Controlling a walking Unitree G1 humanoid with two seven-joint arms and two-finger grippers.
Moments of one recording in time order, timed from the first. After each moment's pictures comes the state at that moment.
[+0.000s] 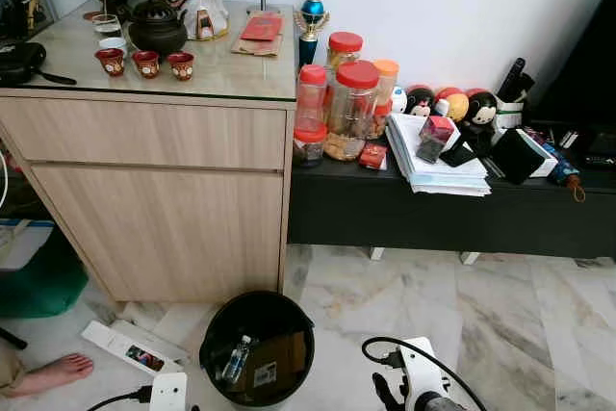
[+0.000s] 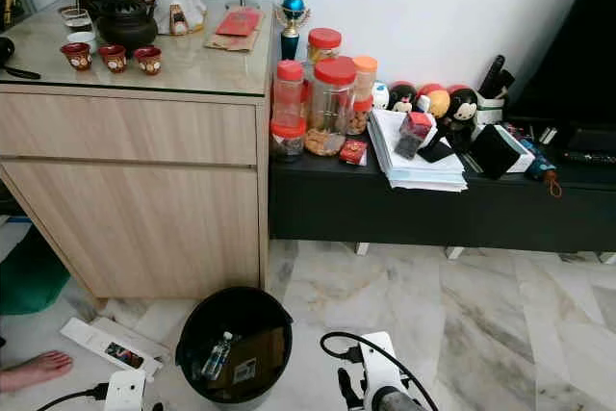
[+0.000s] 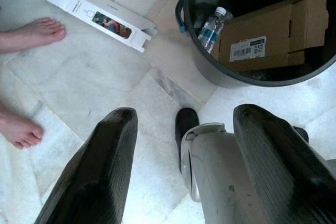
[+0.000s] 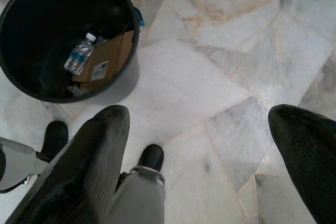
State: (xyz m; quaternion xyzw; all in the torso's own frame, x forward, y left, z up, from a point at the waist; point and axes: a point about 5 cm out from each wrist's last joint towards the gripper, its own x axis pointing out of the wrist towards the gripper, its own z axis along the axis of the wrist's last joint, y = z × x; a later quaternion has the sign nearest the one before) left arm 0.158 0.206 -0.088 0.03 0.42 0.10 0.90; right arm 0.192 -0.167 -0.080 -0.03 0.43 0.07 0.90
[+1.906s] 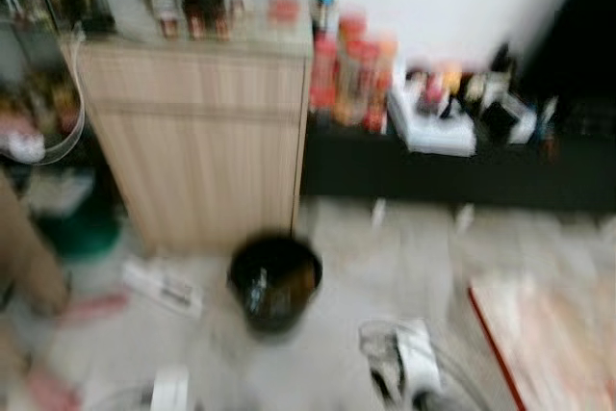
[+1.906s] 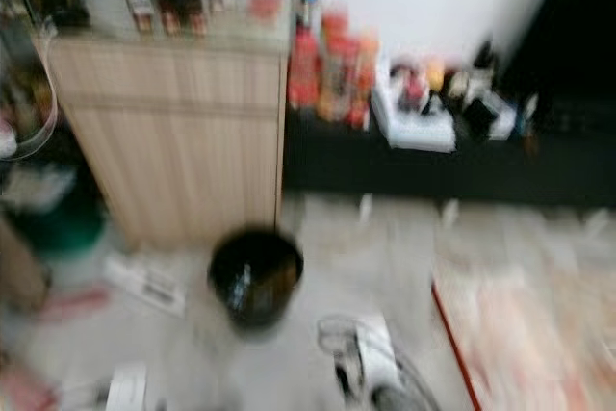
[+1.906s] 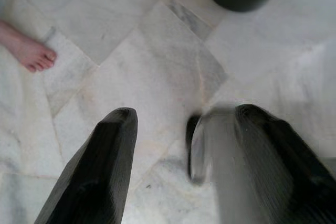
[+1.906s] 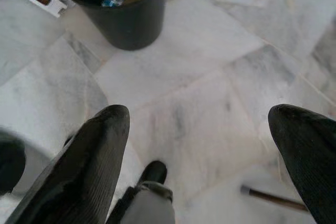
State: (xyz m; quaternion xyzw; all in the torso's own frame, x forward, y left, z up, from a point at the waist) left arm 0.152 0.195 -0.092 0.01 0.43 0.09 0.90; right arm 0.196 -0.170 -0.078 -0.03 0.43 0.08 0.90
